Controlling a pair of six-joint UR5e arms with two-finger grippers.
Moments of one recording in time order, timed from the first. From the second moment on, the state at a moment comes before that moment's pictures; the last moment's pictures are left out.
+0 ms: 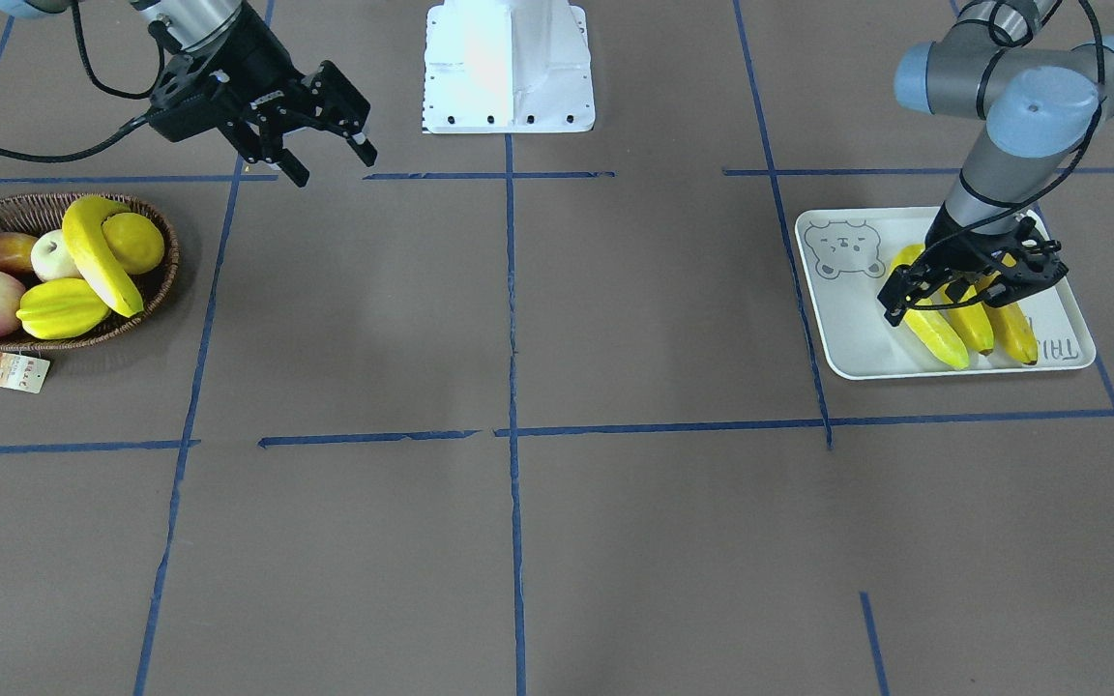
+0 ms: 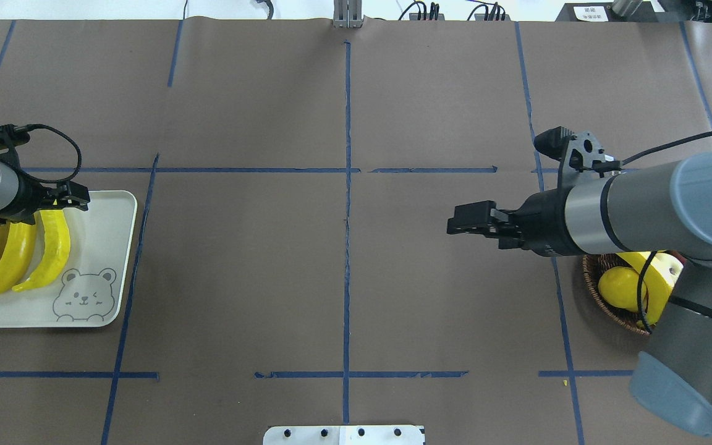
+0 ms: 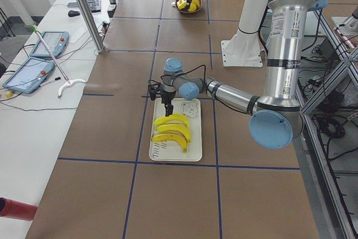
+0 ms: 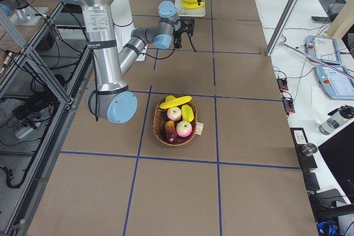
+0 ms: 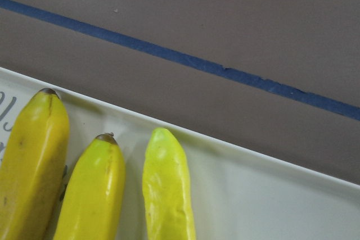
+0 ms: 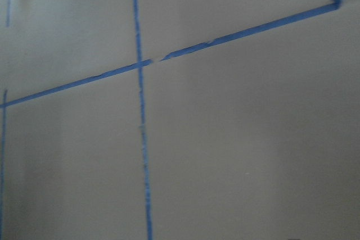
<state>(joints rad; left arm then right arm) -0.85 -1.60 -1.82 -1.95 -1.95 -1.24 0.62 -1.43 2.19 -1.17 1.92 1.46</state>
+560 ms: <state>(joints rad) -0.85 -1.62 -1.91 -1.93 -2.01 -1.26 0.70 -1.77 2.25 -1.13 1.95 1.14</state>
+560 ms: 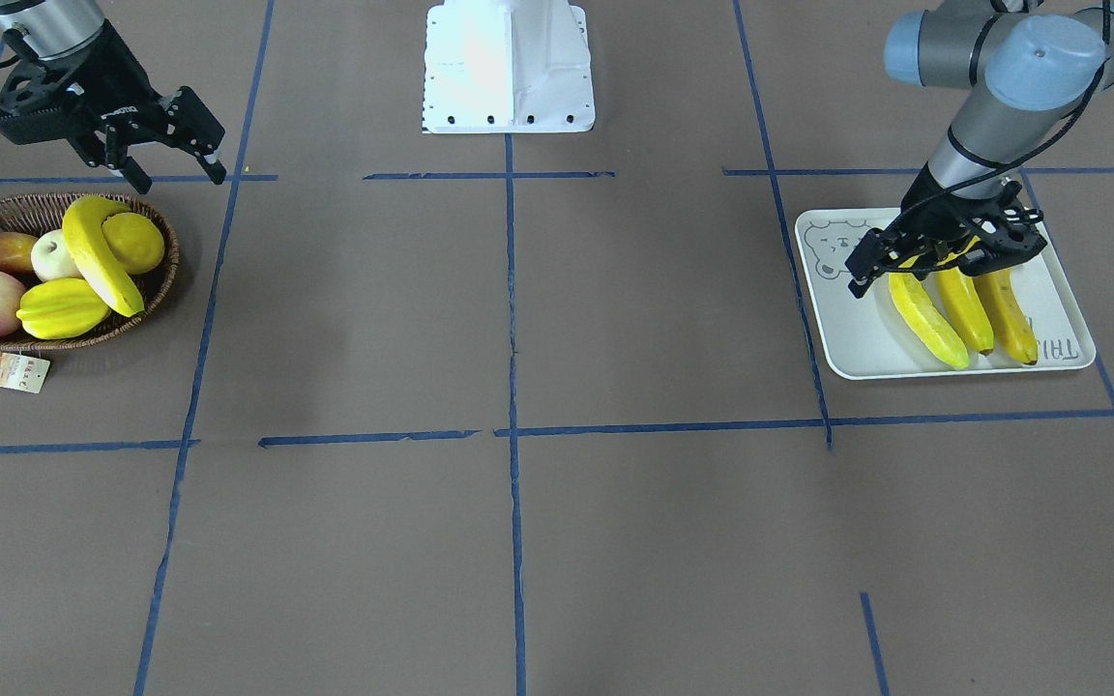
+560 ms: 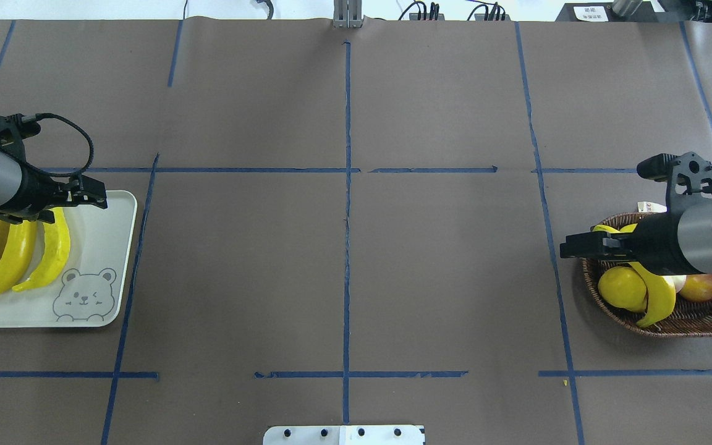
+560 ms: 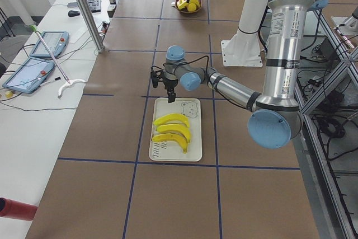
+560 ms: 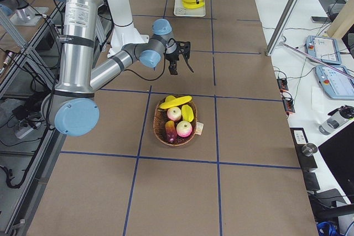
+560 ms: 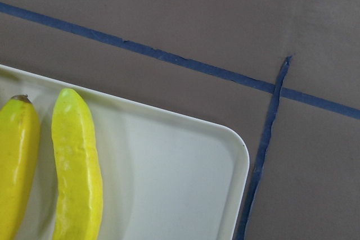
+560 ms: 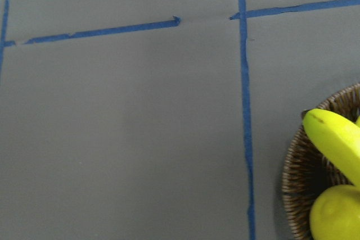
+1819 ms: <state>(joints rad) -0.78 -1.76 -1.91 -1.93 -2.08 -1.45 0.89 -1.87 1.94 -0.77 2.15 0.93</state>
